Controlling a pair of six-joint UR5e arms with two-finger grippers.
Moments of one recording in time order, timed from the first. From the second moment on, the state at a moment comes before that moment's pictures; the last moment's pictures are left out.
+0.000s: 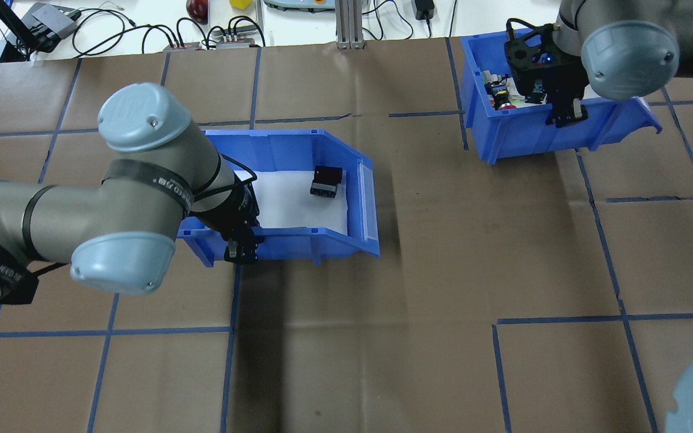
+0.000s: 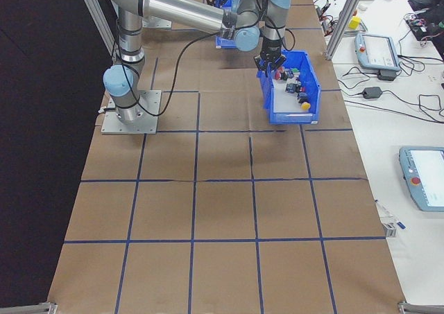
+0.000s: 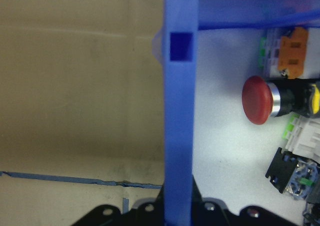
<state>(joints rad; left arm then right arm) -1.69 -1.60 -1.96 -1.17 1.46 -1.69 1.45 -1.30 1.58 -1.88 -1.72 -1.78</state>
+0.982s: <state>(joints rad) -1.79 -2.09 -1.43 -1.14 1.35 -1.74 1.38 -1.49 1.84 -1.89 -1.71 -1.84</state>
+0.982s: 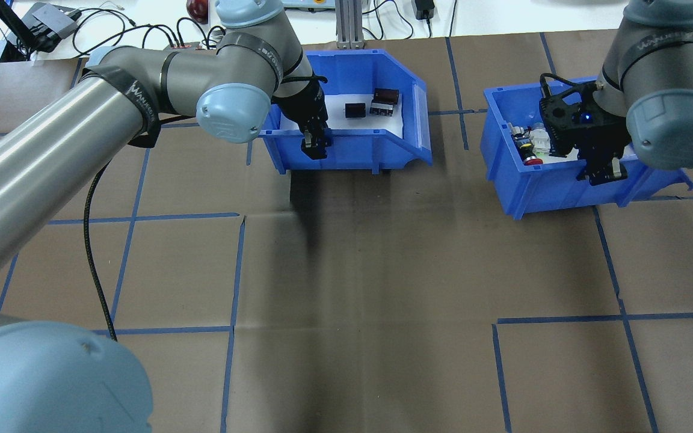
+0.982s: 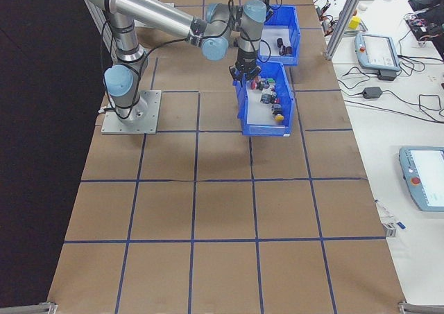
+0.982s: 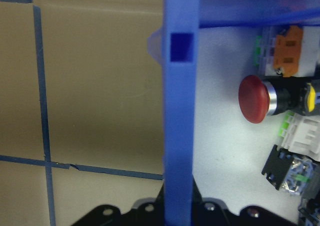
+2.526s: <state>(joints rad) -1.80 -1.99 -1.37 -1.45 1.40 -1.85 1.40 -1.76 2.11 -1.88 -1.70 -1.71</state>
